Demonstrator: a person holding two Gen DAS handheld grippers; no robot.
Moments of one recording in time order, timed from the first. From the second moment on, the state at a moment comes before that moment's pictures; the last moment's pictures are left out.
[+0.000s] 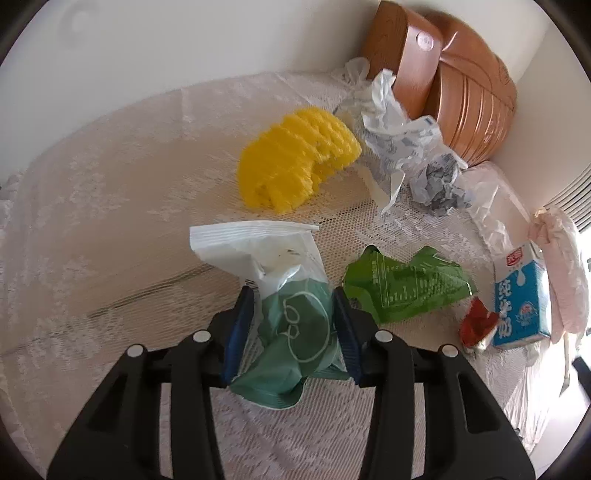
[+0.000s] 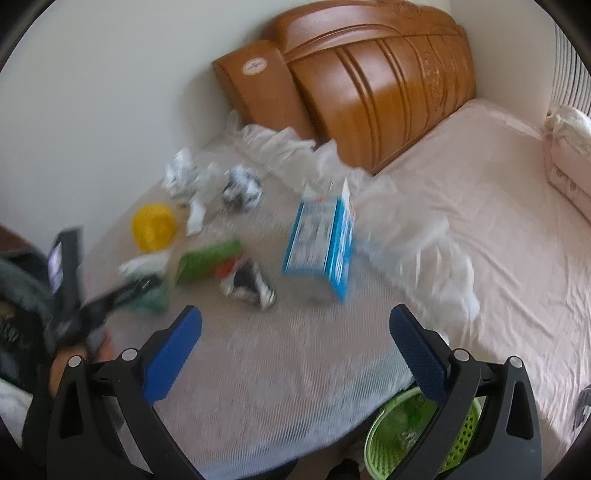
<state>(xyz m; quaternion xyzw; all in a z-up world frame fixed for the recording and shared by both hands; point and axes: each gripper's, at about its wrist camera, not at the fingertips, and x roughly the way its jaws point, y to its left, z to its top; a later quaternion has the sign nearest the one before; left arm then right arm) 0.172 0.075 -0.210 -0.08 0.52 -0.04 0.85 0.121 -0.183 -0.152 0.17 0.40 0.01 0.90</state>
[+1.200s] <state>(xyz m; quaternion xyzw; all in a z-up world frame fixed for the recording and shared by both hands) 0.013 -0.048 -0.098 0.02 0.47 -0.32 0.83 -0.060 -0.277 -0.143 0.22 0.37 -0.08 0.90</state>
